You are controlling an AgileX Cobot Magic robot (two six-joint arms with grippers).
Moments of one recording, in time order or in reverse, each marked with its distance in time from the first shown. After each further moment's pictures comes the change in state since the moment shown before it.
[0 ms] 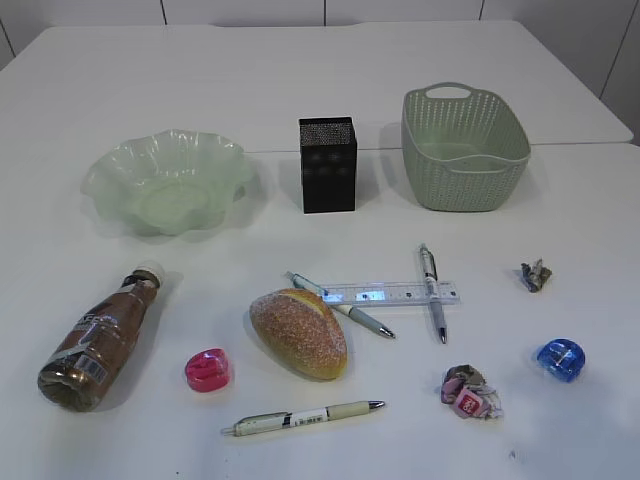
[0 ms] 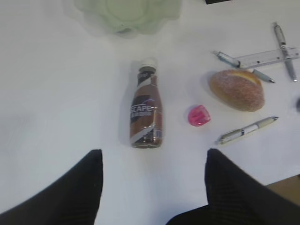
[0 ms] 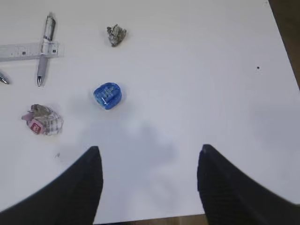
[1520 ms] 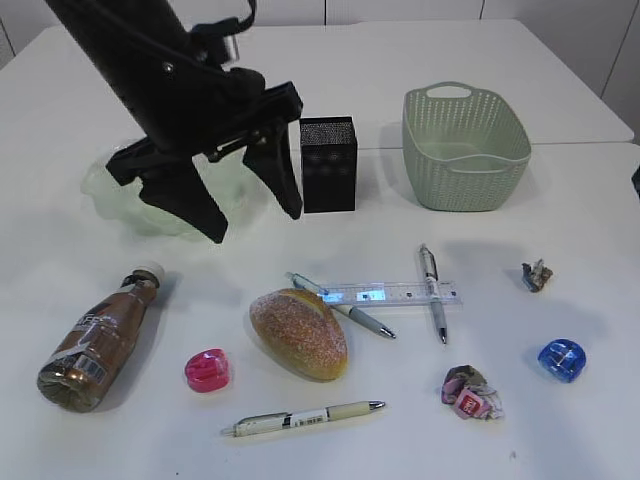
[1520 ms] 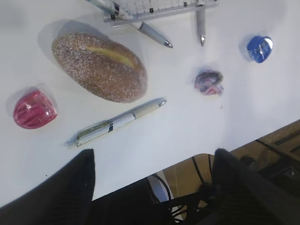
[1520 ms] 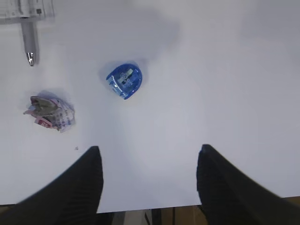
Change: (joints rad) left arm -0.507 0.834 -0.407 -0.156 -0.020 -0.480; right arm 0.000 0.849 -0.466 0.092 0.173 0.004
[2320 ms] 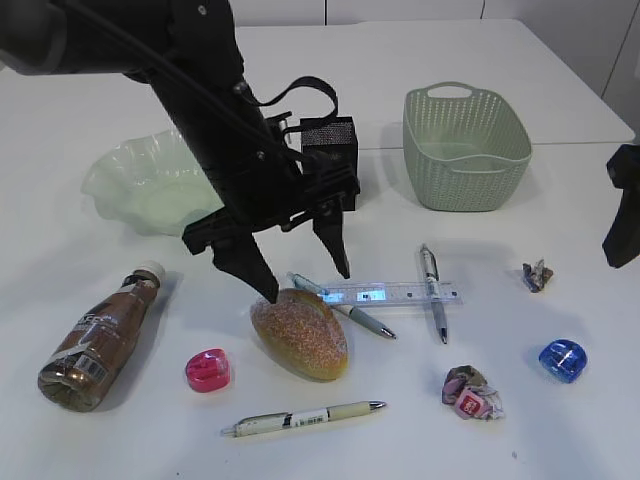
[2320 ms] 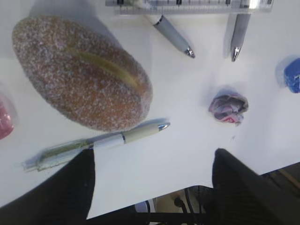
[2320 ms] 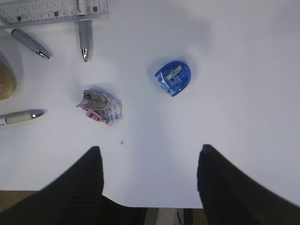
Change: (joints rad) left arm -0.071 0.199 -0.008 -0.018 -0.107 -0.159; right arm 0.000 0.002 -0.002 0.167 -0.012 -0.048
